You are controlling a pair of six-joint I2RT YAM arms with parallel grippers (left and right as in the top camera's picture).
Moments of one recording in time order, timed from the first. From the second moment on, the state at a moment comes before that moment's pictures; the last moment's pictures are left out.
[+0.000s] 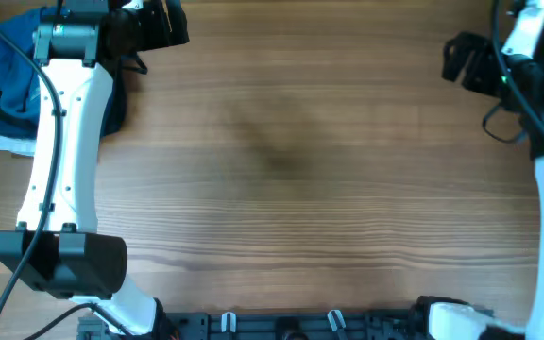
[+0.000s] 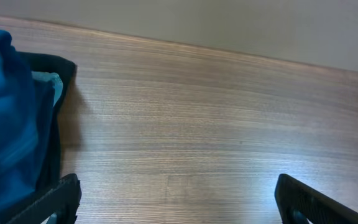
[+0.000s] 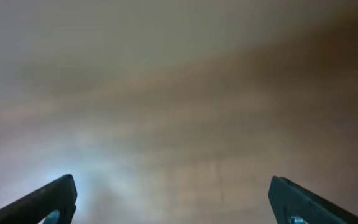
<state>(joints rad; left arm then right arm) -0.06 1.82 1.95 -0.95 0.10 -0.20 -0.12 1.34 1.63 -0.90 -0.08 0.16</state>
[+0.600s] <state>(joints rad) -0.06 1.82 1.95 -0.95 0.10 -0.20 -0.11 0.26 0.28 0.02 -0.20 -0.02</state>
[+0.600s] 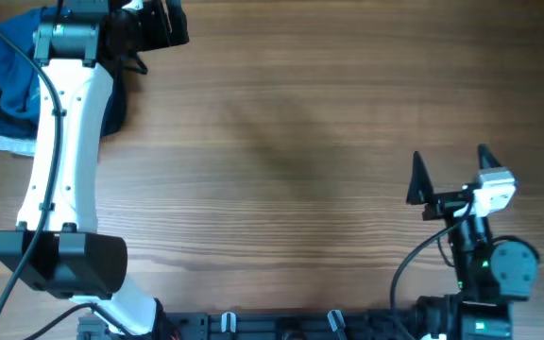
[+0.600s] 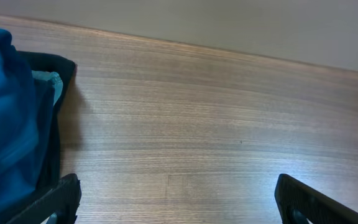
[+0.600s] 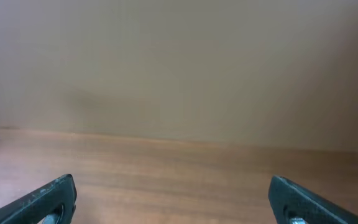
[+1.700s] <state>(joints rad) -0.06 1.82 1.95 -0.95 0.10 -0.20 -0.05 0.02 0.01 0.01 -0.19 -0.12</state>
